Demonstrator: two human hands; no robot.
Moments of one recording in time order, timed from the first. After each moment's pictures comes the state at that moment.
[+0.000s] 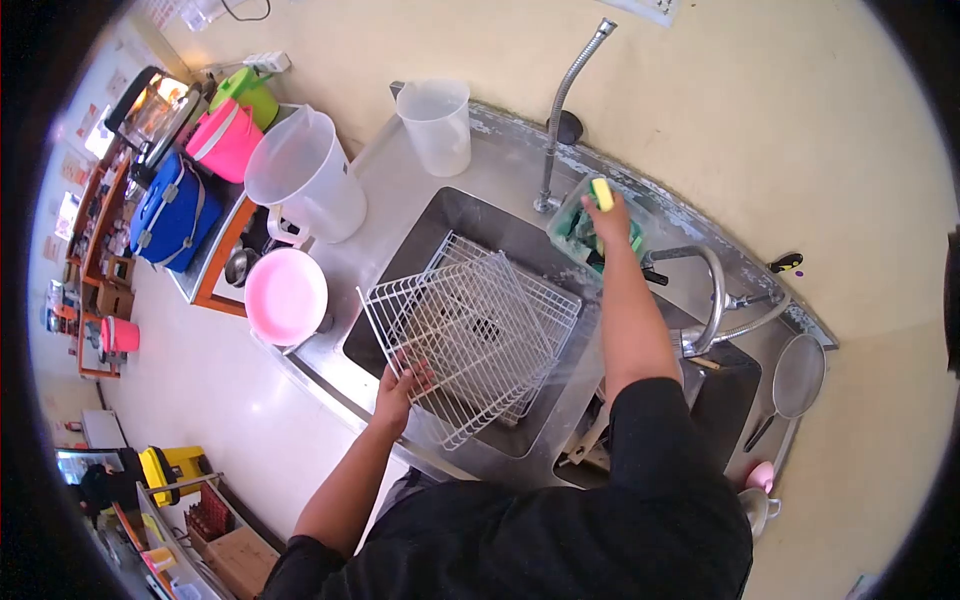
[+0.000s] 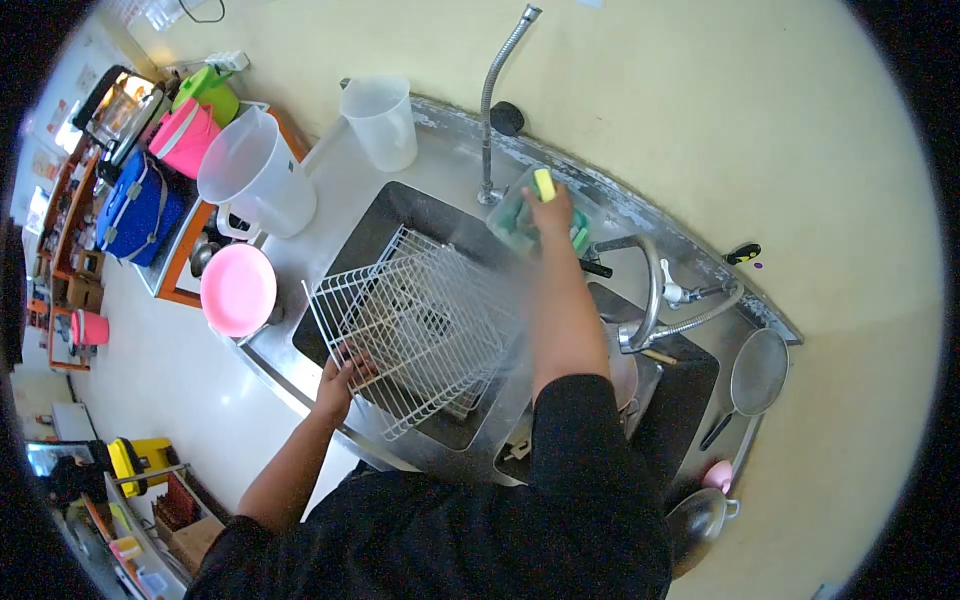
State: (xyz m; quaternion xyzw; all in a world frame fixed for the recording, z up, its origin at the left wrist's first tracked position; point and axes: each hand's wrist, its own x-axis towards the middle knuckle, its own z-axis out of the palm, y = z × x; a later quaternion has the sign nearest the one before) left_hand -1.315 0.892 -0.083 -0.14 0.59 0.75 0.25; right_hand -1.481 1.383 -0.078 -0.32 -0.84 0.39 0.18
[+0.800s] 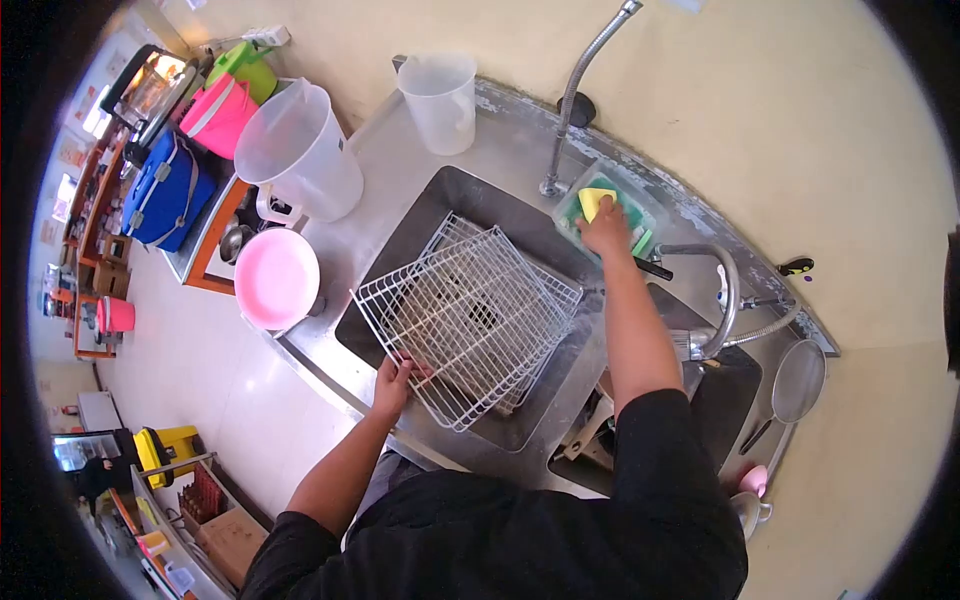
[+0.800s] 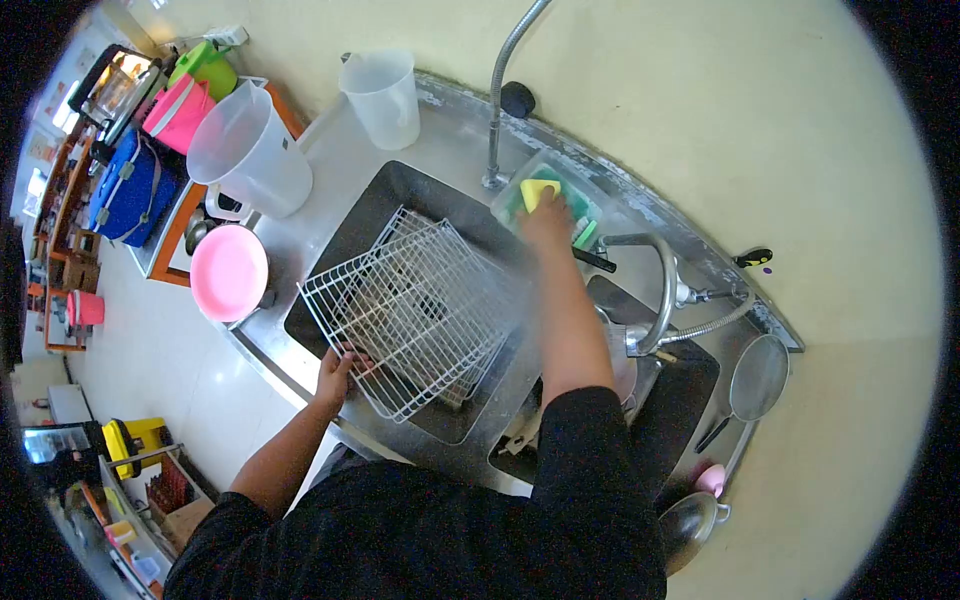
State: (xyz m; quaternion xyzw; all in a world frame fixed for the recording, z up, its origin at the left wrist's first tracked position) left_hand -1.312 0.881 -0.121 -0.13 0.63 0.72 0.25; right_hand -1.454 1.353 -0.085 -0.27 -0.95 0.16 0.02
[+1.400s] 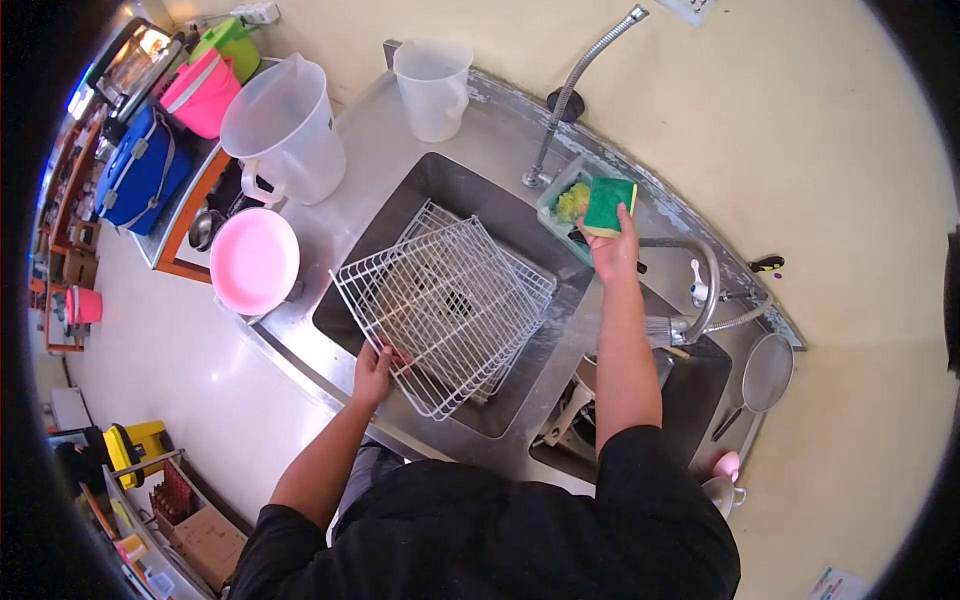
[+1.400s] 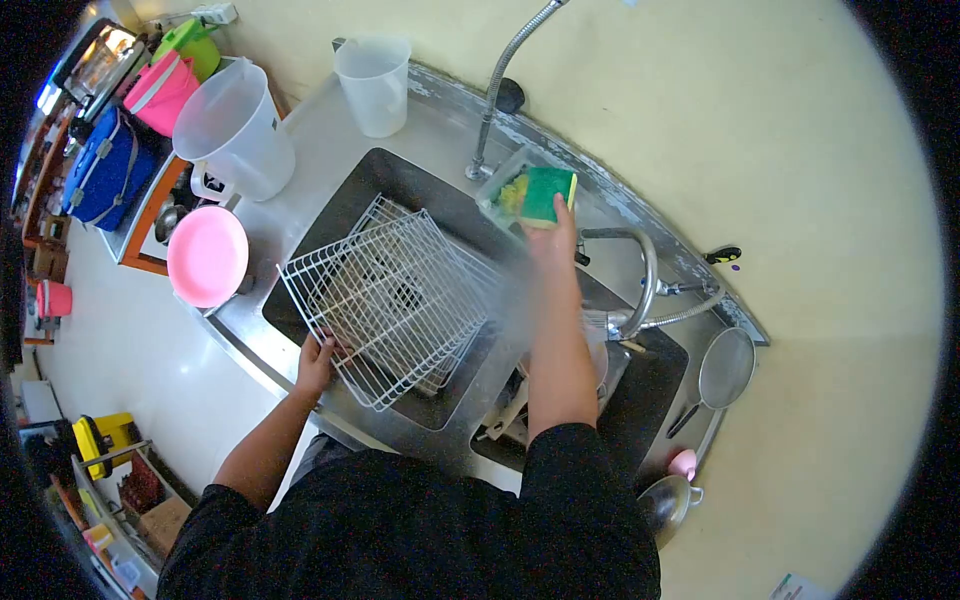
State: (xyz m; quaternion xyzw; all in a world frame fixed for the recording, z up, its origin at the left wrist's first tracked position) left_hand -1.311 0.874 -0.142 -0.06 0.61 0.75 0.23; right_hand -1.398 1.352 -0.040 -0.18 -0.37 0.89 0.21
